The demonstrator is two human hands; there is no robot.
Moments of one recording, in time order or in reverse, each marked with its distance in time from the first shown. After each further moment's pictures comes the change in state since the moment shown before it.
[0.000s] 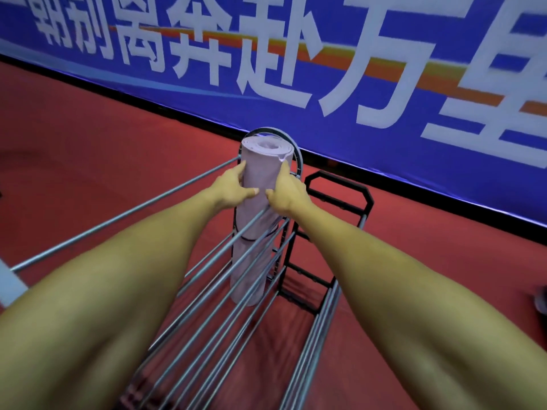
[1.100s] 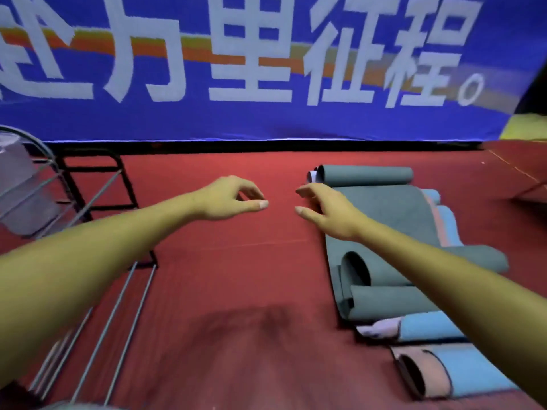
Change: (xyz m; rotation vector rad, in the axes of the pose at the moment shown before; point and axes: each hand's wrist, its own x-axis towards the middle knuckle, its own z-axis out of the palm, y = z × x) left_hand -0.344 0.401 0.354 0.300 -0.758 0.656; right_hand -0.608 0.338 -0.338 -0.078 0.213 0.166
